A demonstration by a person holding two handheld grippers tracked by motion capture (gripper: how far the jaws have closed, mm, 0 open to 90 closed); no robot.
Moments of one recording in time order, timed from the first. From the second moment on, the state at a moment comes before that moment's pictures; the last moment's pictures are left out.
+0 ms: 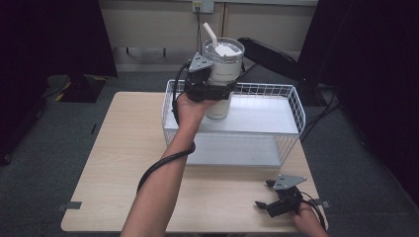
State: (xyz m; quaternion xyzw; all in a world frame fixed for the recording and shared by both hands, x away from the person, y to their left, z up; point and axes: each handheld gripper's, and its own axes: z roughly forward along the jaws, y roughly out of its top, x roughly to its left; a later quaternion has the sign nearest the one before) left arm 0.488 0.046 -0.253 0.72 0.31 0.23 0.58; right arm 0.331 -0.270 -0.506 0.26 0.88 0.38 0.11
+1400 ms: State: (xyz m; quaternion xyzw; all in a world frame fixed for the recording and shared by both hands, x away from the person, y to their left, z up) left arm 0.495 0.042 -0.262 0.70 0.32 0.24 0.59; right arm 0.331 -0.271 -0.506 0.26 0.88 0.38 0.11
